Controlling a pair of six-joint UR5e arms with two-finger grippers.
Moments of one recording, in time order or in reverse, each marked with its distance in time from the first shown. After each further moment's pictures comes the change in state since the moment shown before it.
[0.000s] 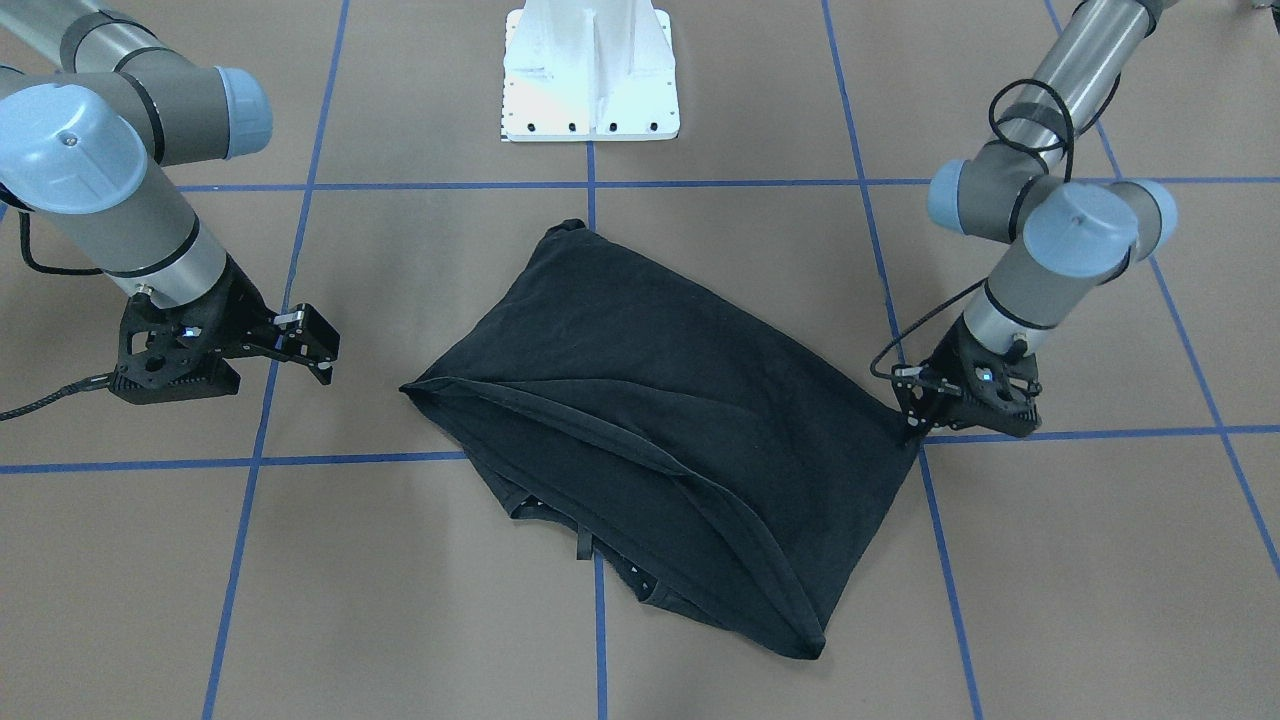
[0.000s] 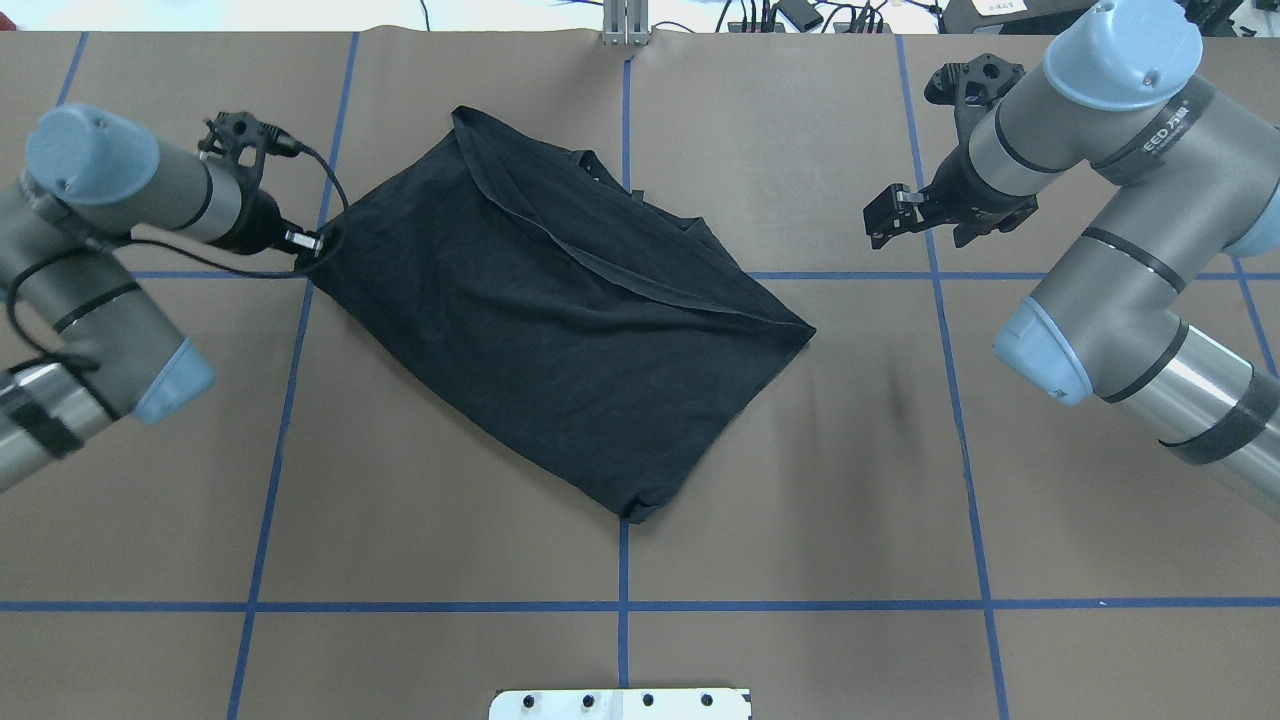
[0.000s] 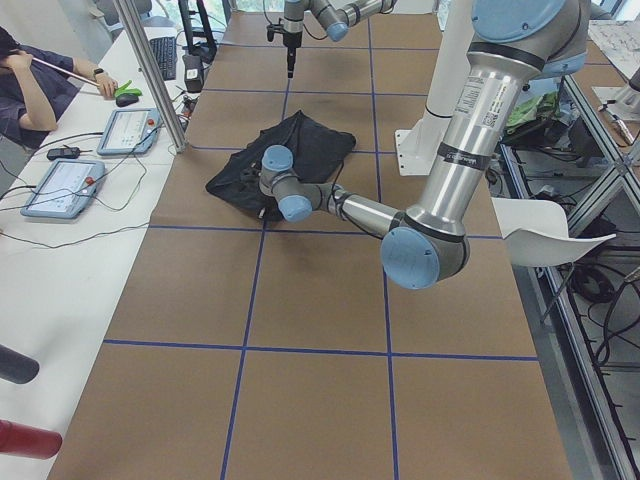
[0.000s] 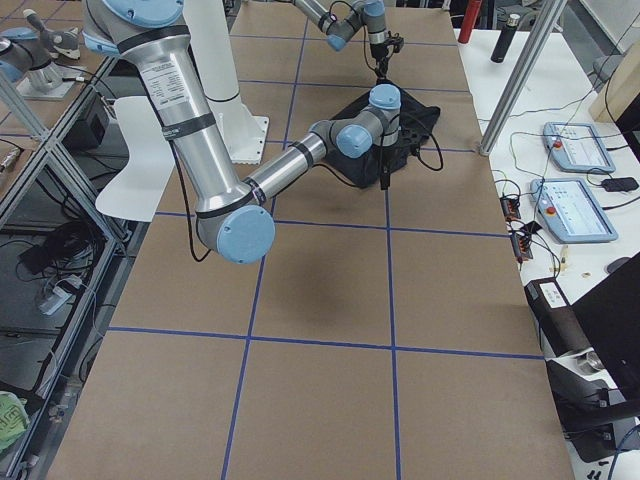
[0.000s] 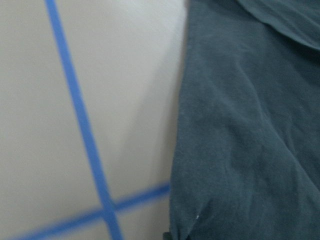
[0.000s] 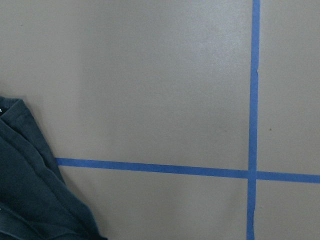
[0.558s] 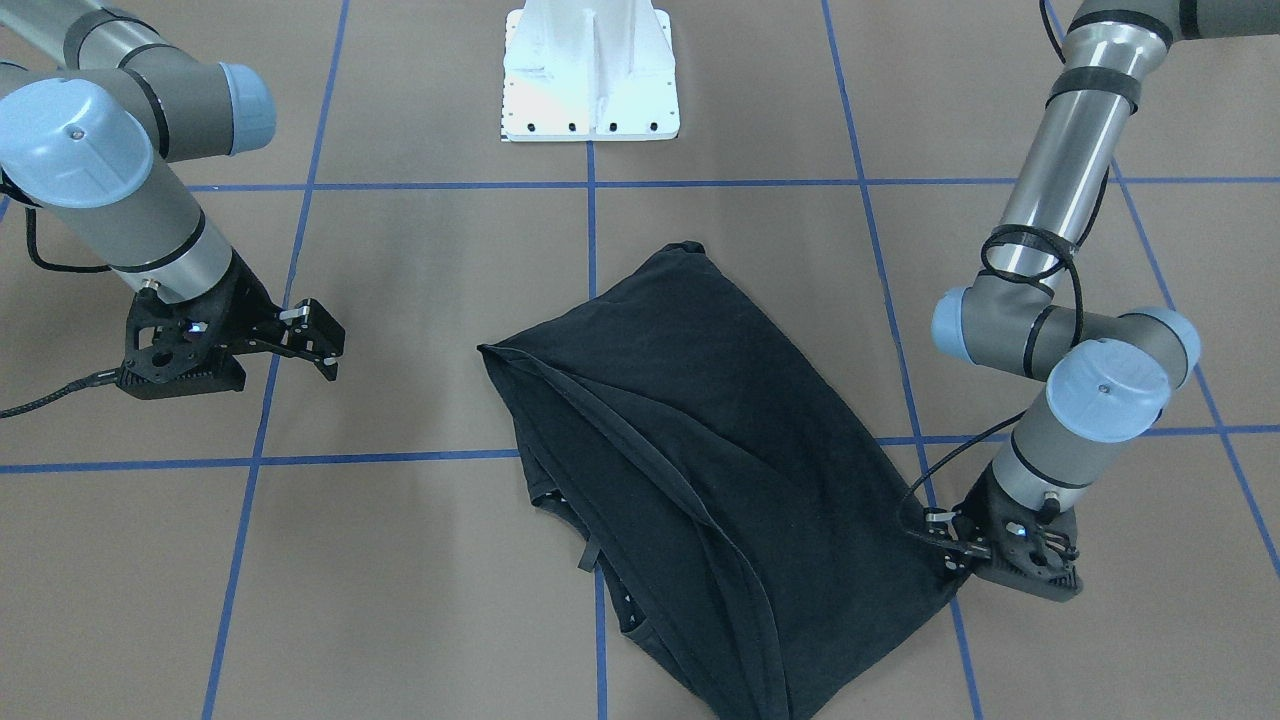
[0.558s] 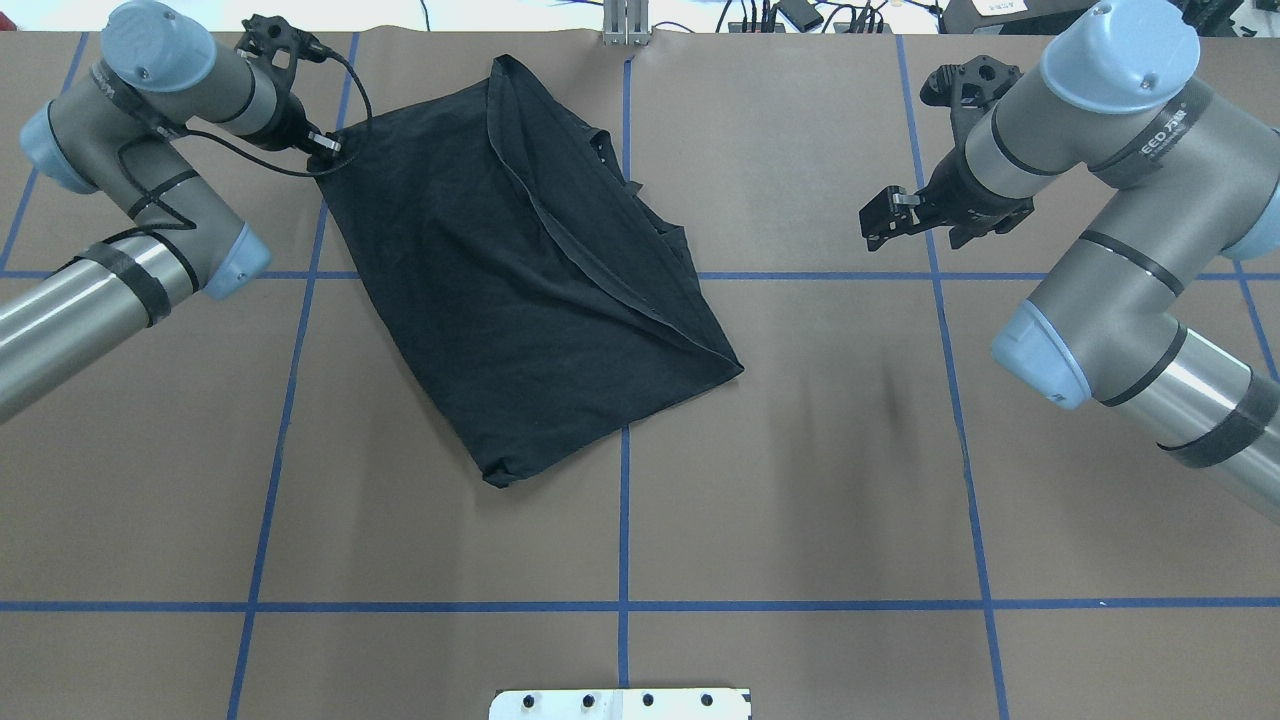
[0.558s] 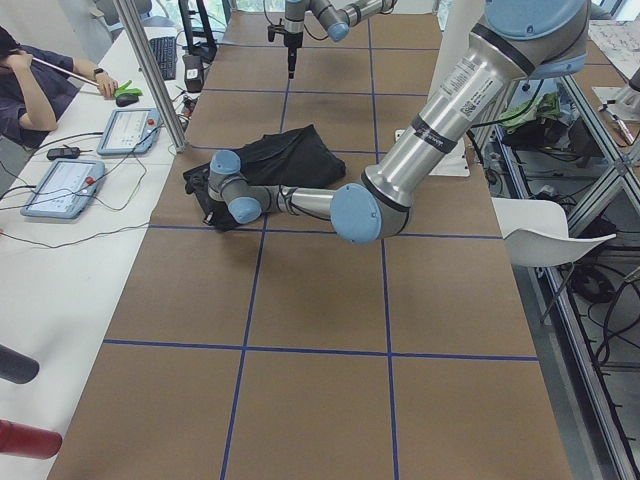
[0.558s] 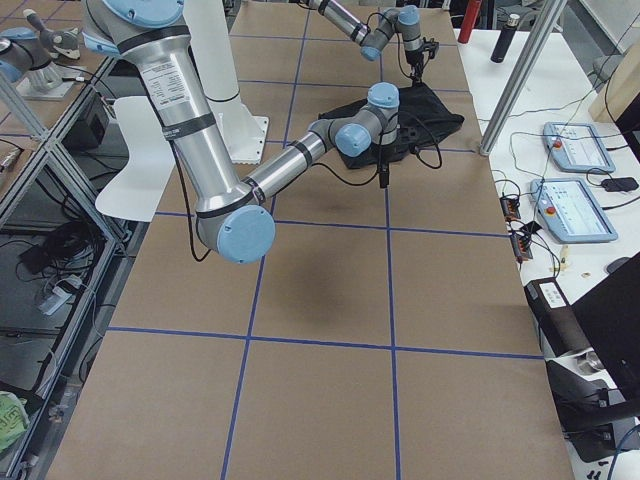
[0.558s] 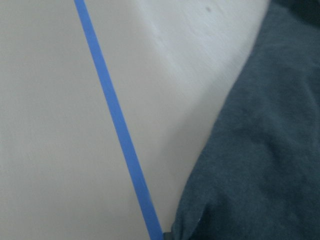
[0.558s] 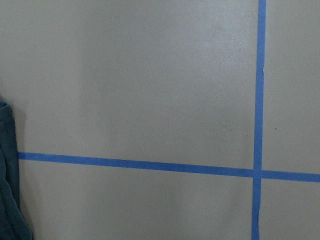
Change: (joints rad) left arm -0.094 -0.283 0.466 -0.153 0.038 0.141; right arm -0.008 0.003 0.004 0.002 -0.002 0.002
